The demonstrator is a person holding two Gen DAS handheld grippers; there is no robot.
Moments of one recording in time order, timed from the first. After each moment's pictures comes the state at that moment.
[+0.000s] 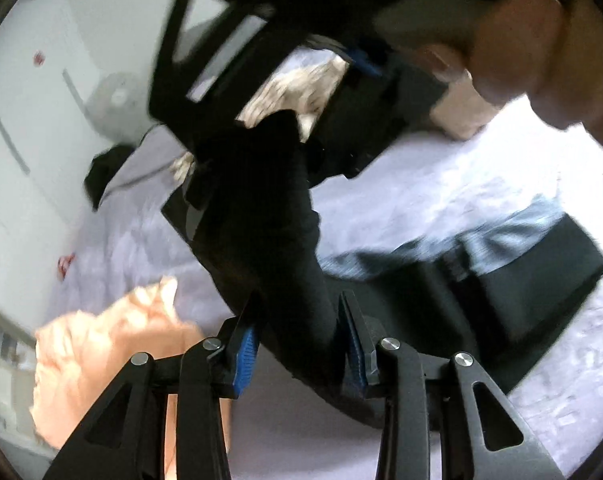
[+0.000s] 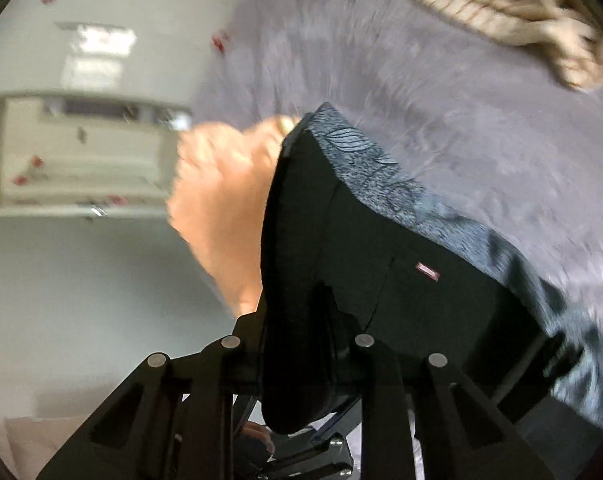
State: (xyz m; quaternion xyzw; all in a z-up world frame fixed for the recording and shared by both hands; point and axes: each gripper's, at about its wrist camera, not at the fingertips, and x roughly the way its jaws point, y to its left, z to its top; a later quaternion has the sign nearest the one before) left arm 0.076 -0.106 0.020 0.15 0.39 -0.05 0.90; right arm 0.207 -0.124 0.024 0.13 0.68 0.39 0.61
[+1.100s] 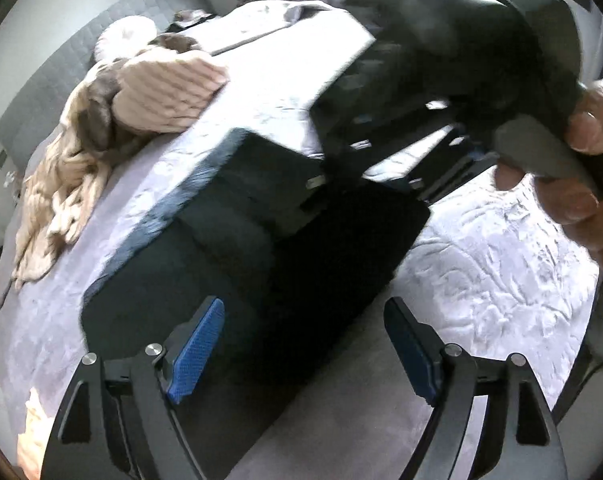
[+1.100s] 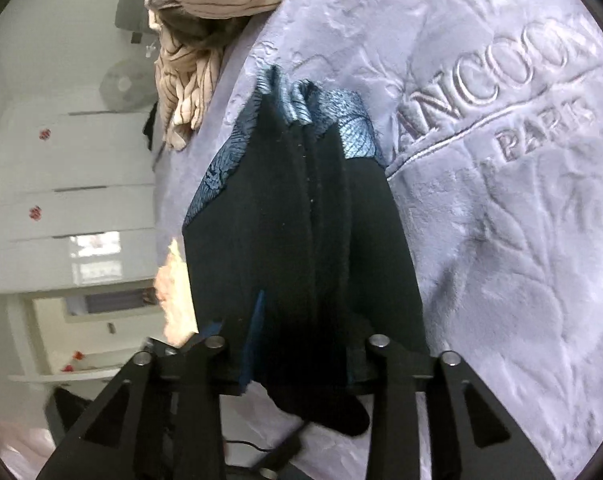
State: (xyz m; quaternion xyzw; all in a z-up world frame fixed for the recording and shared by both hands) left arm 0.036 -0.365 -0.045 0.26 0.45 -0.27 0.81; right arm 0.086 -0.524 -0.086 0.39 0.60 0.18 0.68
